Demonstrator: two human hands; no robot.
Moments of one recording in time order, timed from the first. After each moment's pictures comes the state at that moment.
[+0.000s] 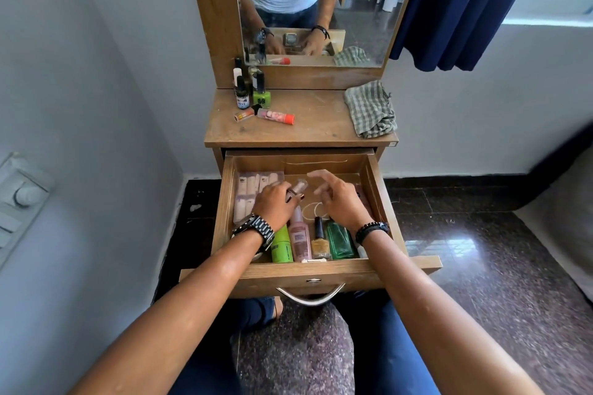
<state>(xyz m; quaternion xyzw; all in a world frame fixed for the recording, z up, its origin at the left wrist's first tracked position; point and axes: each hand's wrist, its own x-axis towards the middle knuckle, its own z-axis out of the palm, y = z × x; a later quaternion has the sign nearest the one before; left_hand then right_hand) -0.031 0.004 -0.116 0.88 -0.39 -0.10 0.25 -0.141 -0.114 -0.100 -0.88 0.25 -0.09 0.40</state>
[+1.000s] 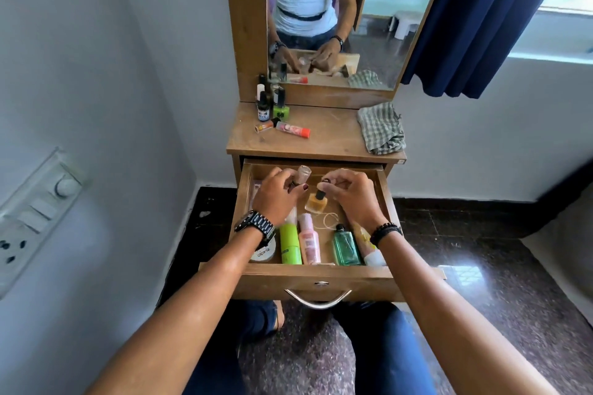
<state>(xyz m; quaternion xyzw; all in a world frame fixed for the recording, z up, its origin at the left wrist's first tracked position) -0.020 0.021 -0.081 0.85 -0.34 -0.05 0.41 -0.134 -0.104 -0.058 -0.81 0.26 -0.22 0.47</state>
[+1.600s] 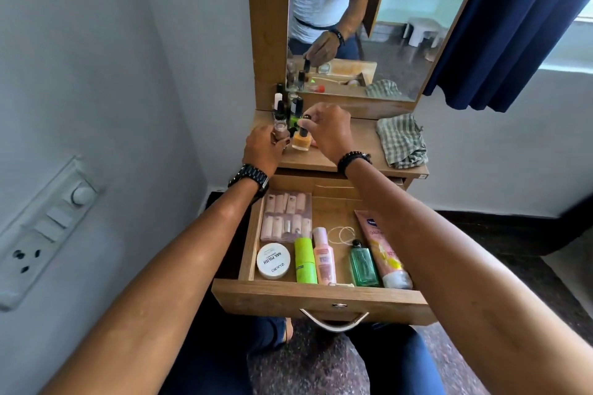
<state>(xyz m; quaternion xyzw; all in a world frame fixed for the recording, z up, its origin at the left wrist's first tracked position) 0.079 0.002 -0.032 0.87 -0.26 0.04 0.41 -0.001 -0.105 0.020 -0.87 0.23 -0.27 0.35</state>
